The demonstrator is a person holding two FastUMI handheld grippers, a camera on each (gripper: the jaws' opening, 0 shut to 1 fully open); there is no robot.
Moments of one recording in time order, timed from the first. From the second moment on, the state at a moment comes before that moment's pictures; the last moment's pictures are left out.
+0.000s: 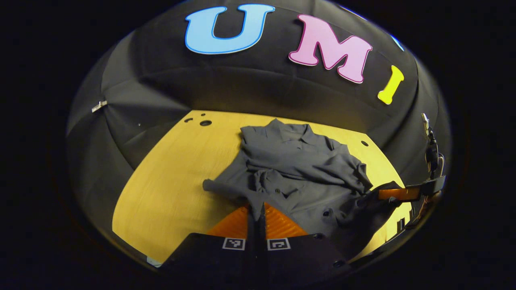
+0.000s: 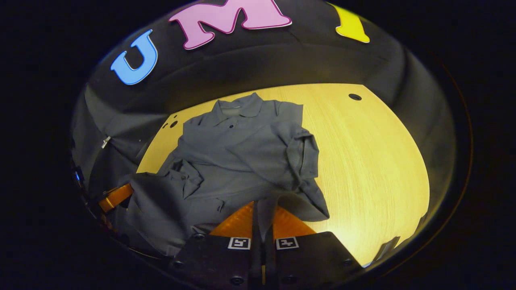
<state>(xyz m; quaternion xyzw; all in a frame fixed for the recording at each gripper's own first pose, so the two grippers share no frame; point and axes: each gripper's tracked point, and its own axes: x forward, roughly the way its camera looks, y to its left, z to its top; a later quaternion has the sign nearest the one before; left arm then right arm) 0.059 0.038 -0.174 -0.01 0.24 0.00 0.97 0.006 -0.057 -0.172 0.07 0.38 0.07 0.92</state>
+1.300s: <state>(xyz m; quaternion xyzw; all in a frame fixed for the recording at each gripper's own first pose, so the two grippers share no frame) 0.313 0.056 -0.109 -0.05 0.17 0.01 0.98 0.242 -0.087 -0.099 0.02 0.25 0.05 0.97</state>
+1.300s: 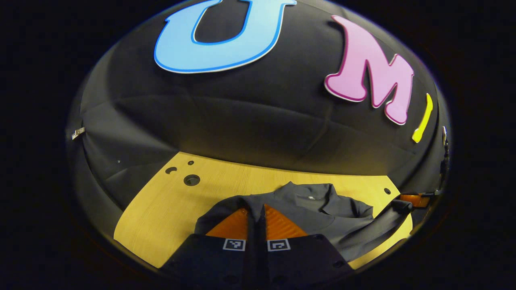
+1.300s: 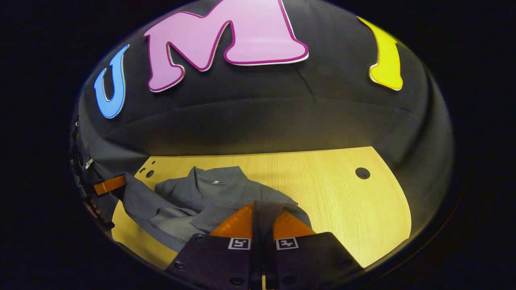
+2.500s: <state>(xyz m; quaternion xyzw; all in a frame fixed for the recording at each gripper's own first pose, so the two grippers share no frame) 0.320 0.069 -0.068 0.01 0.11 0.02 0.99 0.261 -0.117 -0.067 0.01 0.20 -0.03 0.98</state>
